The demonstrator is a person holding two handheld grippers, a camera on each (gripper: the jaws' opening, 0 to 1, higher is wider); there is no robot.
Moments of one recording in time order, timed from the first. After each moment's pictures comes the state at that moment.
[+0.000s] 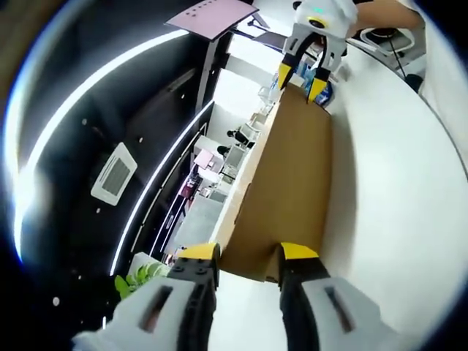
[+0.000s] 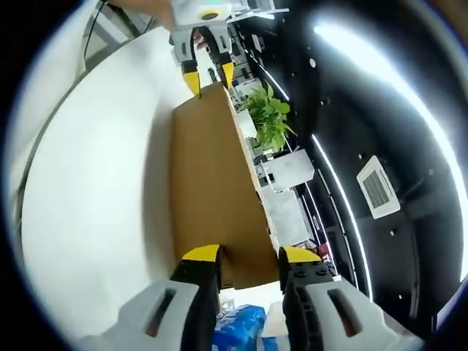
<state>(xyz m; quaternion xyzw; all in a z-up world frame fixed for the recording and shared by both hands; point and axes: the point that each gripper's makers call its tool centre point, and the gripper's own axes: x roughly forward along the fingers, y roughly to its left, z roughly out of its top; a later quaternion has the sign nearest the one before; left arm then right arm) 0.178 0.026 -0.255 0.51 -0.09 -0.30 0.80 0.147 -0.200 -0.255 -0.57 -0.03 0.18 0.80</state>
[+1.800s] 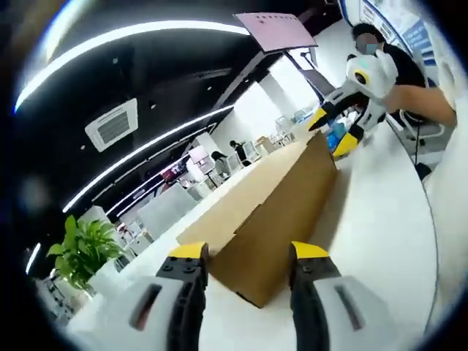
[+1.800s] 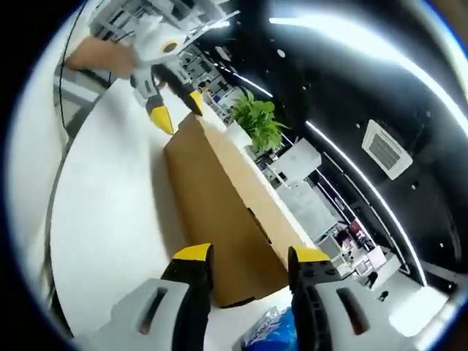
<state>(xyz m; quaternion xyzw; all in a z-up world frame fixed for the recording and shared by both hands) 0.172 0.019 -0.258 0.26 -0.03 -0.38 0.89 0.144 -0.195 -0.254 -0.39 -0.01 0.22 0.89</state>
